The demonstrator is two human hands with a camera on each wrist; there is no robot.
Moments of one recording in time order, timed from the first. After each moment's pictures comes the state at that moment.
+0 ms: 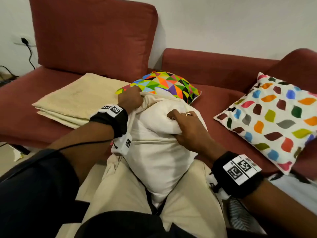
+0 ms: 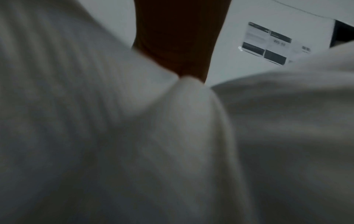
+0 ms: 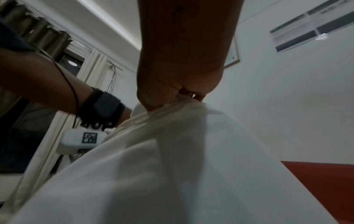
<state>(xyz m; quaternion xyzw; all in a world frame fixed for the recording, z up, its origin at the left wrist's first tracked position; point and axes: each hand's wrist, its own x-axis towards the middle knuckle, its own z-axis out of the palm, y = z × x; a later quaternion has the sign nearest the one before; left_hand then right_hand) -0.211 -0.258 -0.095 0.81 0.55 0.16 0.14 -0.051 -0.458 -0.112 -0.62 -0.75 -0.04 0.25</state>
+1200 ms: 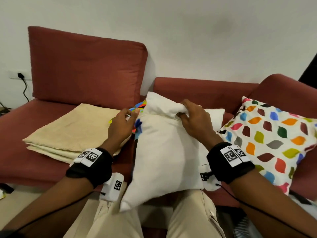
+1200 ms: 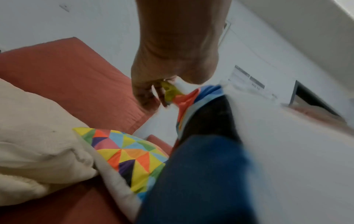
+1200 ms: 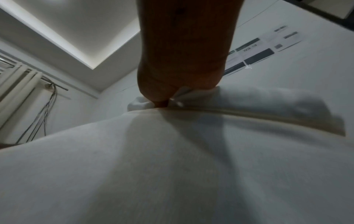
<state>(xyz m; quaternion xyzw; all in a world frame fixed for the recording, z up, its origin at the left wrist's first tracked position) -0.220 -0.277 -0.083 0.72 0.49 0.41 0.27 -0.002 -0.407 -0.041 -0.69 -0.61 -0.12 0.38</state>
